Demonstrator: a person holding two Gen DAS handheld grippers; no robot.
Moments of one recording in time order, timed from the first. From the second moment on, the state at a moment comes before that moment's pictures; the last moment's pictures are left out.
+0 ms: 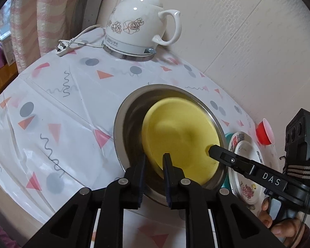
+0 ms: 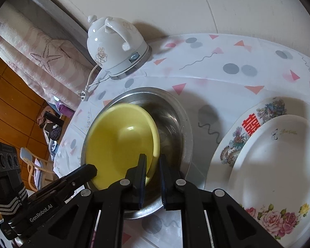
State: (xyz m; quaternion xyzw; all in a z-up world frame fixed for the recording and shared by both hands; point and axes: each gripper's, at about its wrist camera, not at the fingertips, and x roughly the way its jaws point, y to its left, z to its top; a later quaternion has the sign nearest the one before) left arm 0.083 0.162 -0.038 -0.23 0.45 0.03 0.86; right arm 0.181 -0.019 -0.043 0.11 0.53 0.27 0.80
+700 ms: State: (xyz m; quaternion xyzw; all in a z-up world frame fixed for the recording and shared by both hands) left arm 0.078 0.158 -0.032 -0.21 0.45 0.04 0.87; right arm 0.170 0.000 -0.040 0.03 0.52 0.27 0.81
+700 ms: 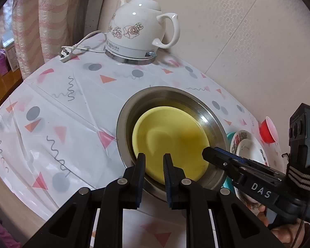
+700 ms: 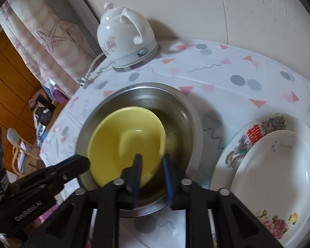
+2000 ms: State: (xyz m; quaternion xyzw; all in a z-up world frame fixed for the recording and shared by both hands) left arm 0.074 0.078 -0.002 -0.13 0.43 -0.02 0.89; right arm 0.144 -0.109 -0.008 0.13 0.45 0.17 0.86
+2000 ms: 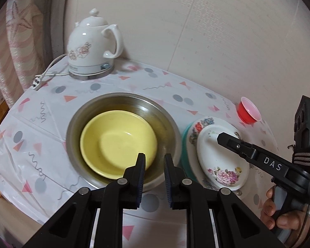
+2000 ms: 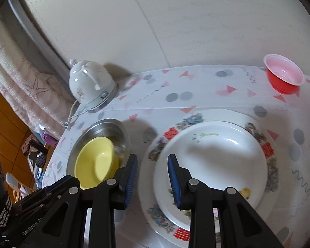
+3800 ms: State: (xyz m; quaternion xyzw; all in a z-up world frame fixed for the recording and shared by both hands) left arm 0.174 -0.081 -0.008 -0.05 0.48 -0.15 0.86; right arm 0.156 -0.318 -0.037 0.27 0.46 -0.04 0.85
